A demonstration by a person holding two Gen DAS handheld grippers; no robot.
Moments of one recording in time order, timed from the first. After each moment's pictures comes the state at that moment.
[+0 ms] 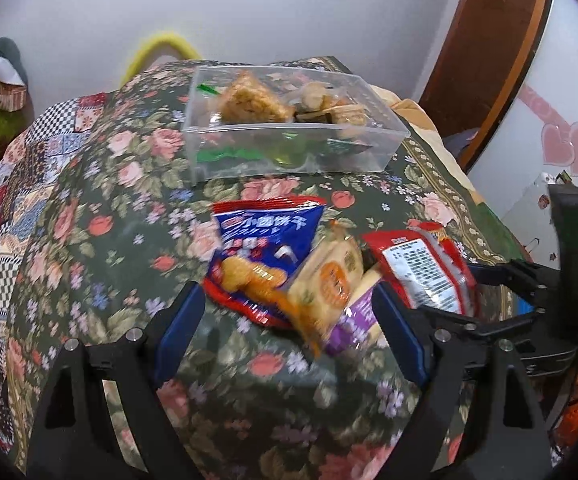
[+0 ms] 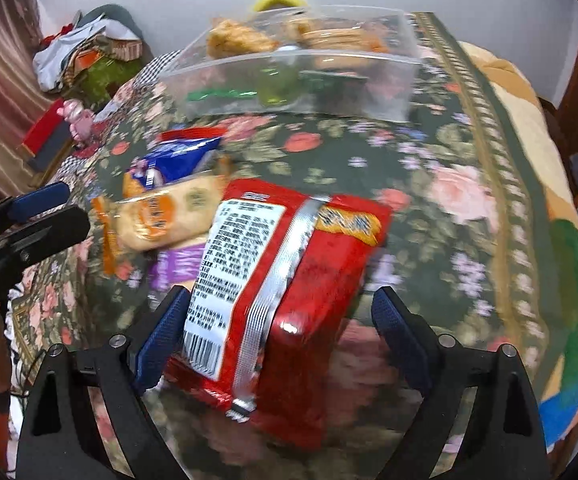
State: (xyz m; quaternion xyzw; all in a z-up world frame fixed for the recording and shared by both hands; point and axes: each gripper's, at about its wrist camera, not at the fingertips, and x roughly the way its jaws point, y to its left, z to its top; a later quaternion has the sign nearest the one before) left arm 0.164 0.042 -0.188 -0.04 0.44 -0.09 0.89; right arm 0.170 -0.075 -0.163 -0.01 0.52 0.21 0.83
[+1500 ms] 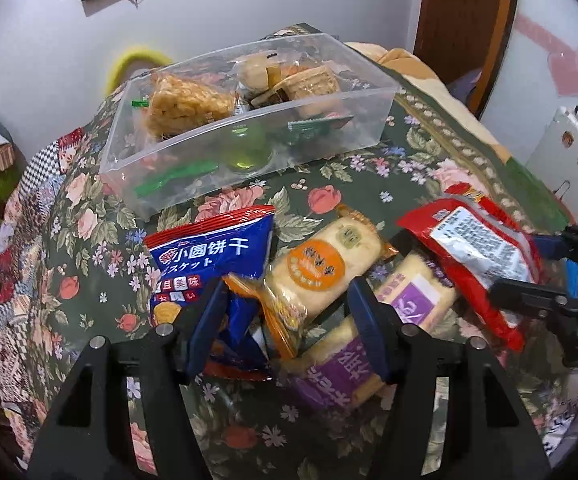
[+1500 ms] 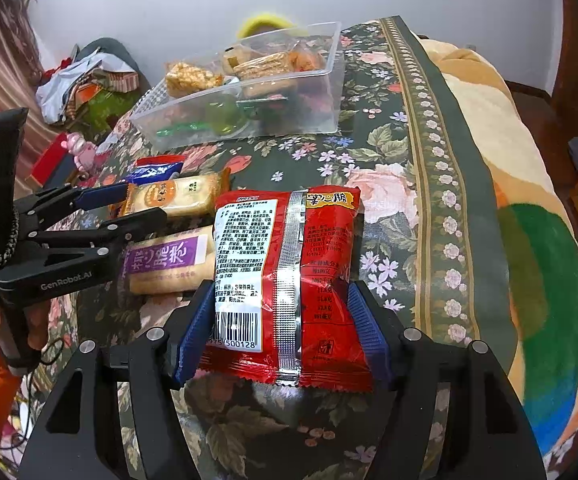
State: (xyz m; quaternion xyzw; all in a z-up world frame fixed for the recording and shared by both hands) left arm 0.216 -0.014 -0.213 0.07 0.47 -0.09 0.88; right arm 0.178 -0.142 -0.157 0.04 0.49 0.22 0.84
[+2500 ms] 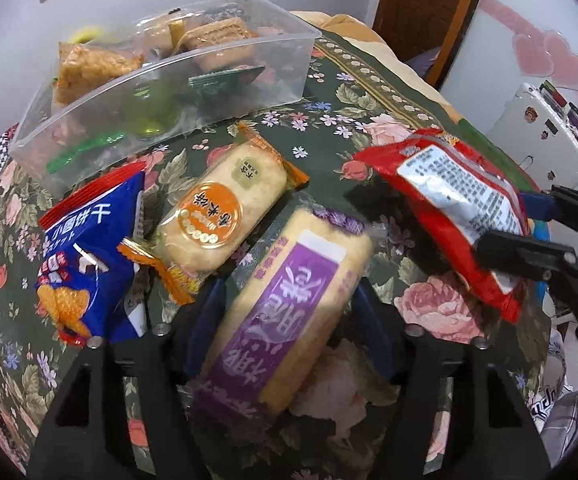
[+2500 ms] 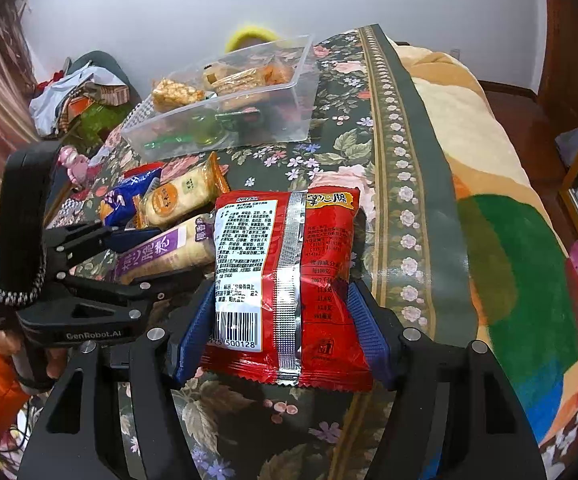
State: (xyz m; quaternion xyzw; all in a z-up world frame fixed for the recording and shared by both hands) left arm 0.208 -0.060 -0.246 0.06 0.50 -0.16 0.85; right arm 0.168 -0.164 -0.150 0.04 0.48 0.20 0.85
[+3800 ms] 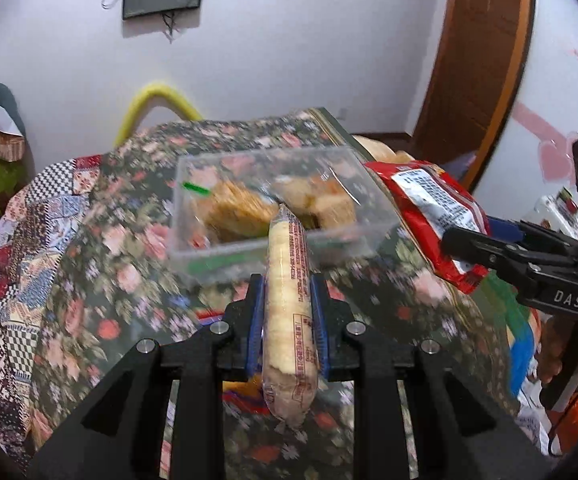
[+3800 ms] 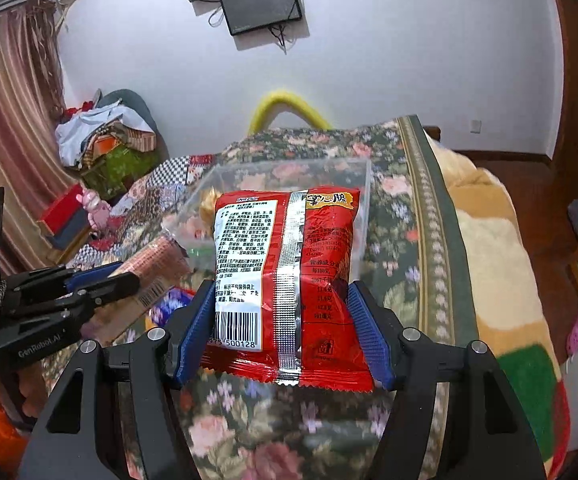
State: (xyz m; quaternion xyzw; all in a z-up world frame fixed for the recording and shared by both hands) left arm 0.216 0.032 -0.122 -0.02 0.37 -0.08 0.93; right arm 0.221 -0.110 -0.074 0.03 0.36 0.24 0.90
